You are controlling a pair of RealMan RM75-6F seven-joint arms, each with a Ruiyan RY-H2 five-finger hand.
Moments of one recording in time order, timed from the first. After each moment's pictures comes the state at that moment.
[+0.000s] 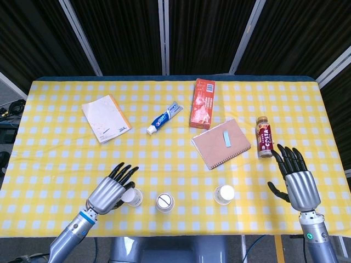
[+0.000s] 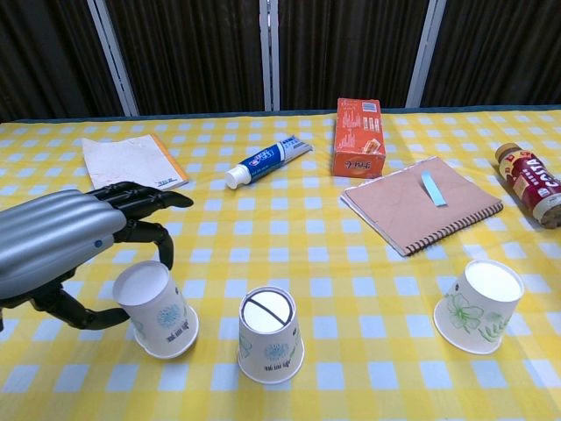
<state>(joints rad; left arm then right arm) -0.40 -1.51 0.00 -1.70 1.60 1.10 0.53 0.18 -1.32 0.07 -1.44 -1.64 1.58 -0.01</state>
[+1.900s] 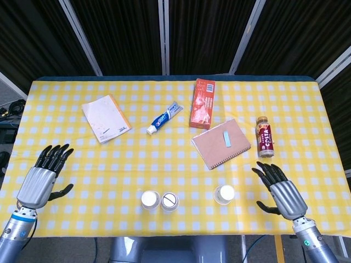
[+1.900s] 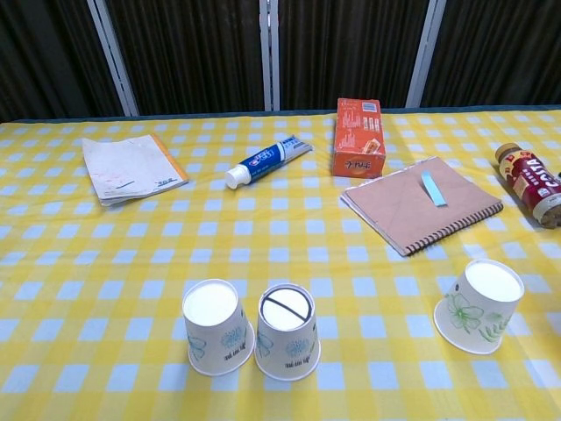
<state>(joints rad) -0.24 -1.19 0.03 -1.68 1.60 1.49 0.13 0.23 -1.17 -0.05 -1.64 -1.66 1.32 0.05</state>
